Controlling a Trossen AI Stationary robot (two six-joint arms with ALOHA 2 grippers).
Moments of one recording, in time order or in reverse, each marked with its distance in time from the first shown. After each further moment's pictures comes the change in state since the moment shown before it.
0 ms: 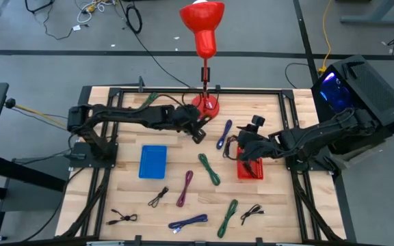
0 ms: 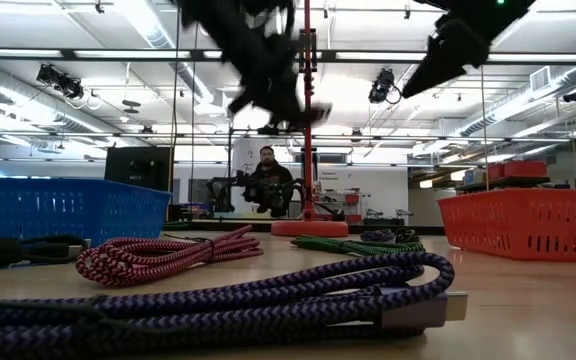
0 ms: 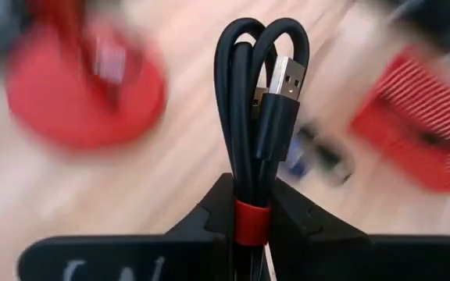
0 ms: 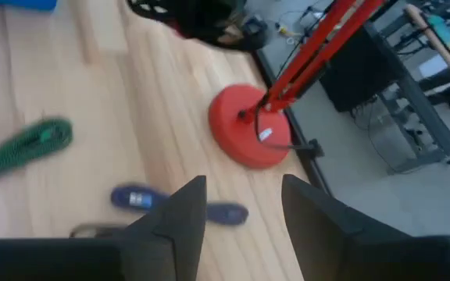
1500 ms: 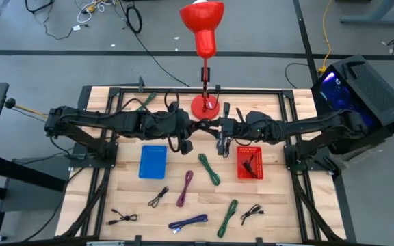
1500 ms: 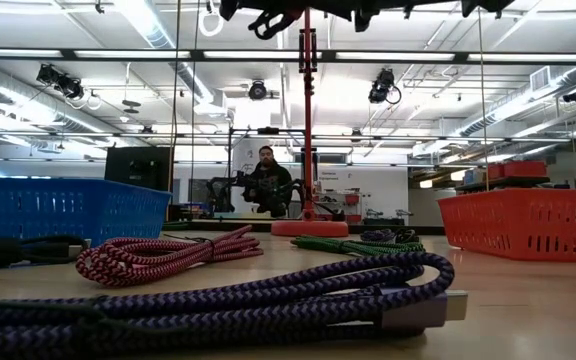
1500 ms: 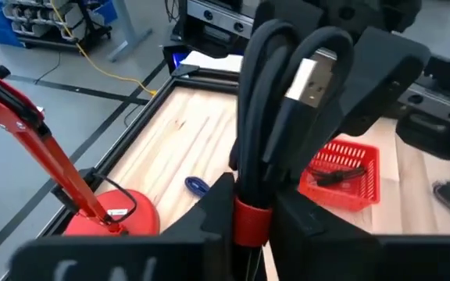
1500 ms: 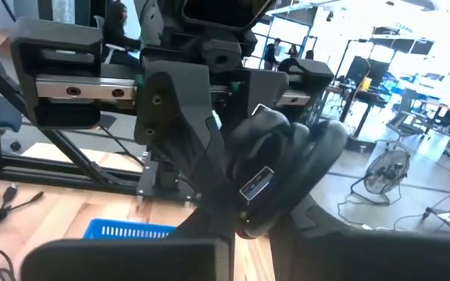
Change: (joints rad) left arm -0.194 -0.222 0.048 -0.004 -0.188 0.272; right arm -0.236 0.155 -0.002 1.058 -0.661 -0.364
